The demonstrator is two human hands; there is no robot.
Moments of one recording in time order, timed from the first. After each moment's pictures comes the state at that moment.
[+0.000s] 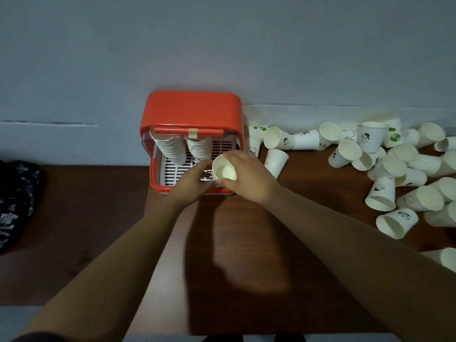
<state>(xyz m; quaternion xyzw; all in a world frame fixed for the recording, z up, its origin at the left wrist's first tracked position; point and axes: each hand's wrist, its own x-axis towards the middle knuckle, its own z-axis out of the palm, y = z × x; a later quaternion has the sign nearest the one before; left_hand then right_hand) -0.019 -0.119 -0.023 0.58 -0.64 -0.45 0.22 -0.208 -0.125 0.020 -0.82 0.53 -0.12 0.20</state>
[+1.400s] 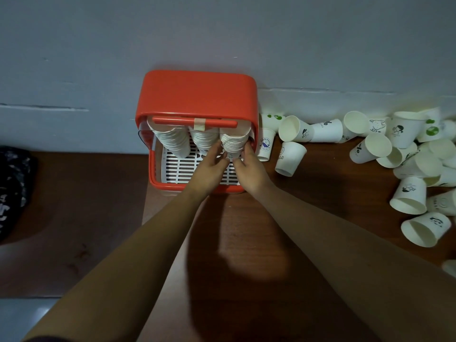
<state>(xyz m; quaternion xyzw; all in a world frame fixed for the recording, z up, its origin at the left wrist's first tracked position) -0.043 -0.149 -0.045 0.57 -0.52 -0.55 0.31 -0.176 -0.160 -0.061 -0.57 0.64 -0.24 0.45</state>
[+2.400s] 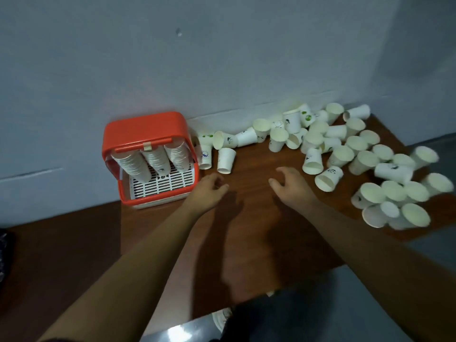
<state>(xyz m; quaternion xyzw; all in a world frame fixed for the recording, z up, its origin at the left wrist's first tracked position) -0.149 -0.021 0.055 0.53 -0.74 -0.40 0.12 -0.385 0.051 0.066 -0.52 0.79 -0.20 0.27</state>
